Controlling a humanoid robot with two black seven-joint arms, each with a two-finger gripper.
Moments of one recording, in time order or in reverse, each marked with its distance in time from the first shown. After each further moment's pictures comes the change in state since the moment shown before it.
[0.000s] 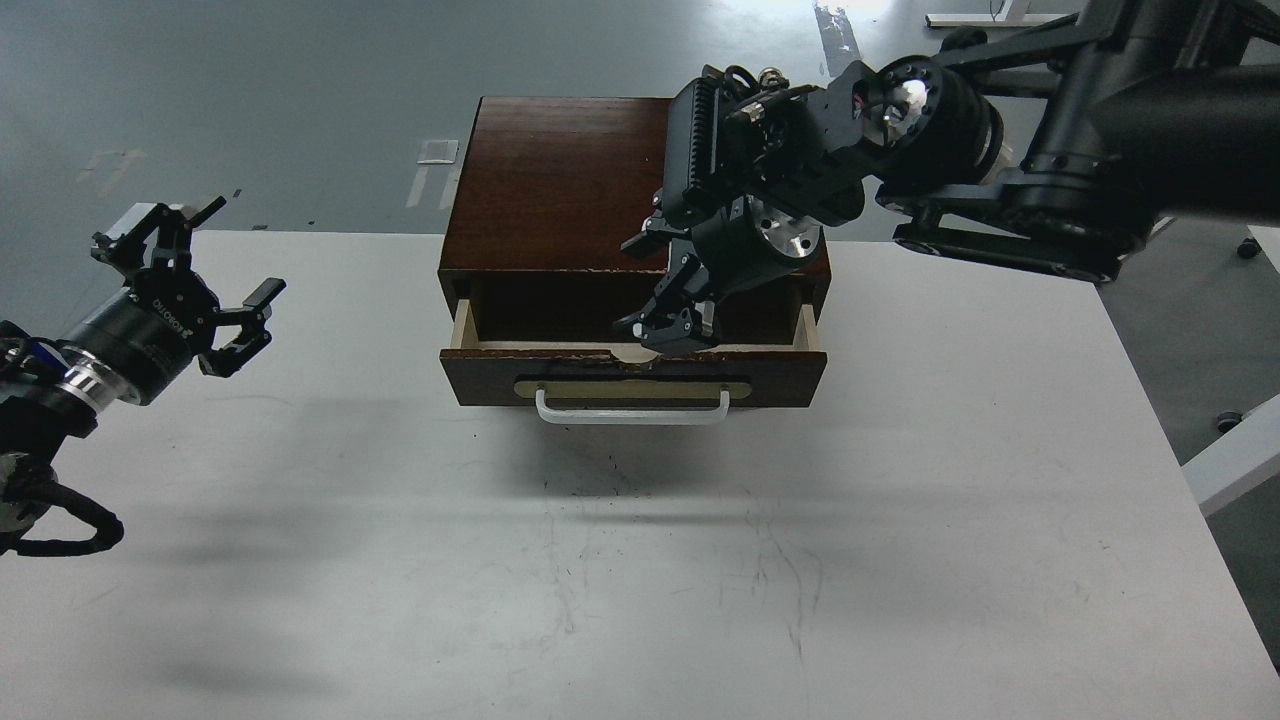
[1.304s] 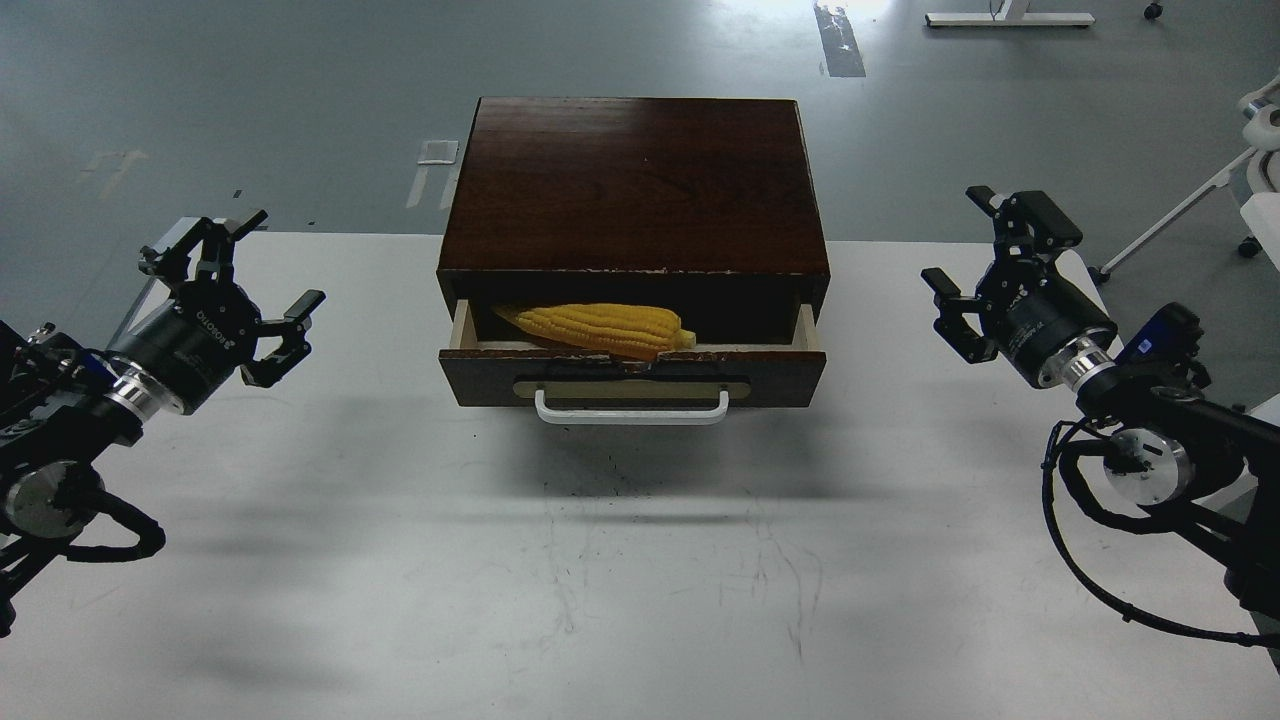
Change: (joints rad) left arm 0.007 -0.069 0.001 0.006 0.006 0.000 0.000; right arm -1.160 -0.429 0.887 -0.042 1.554 0.005 0.000
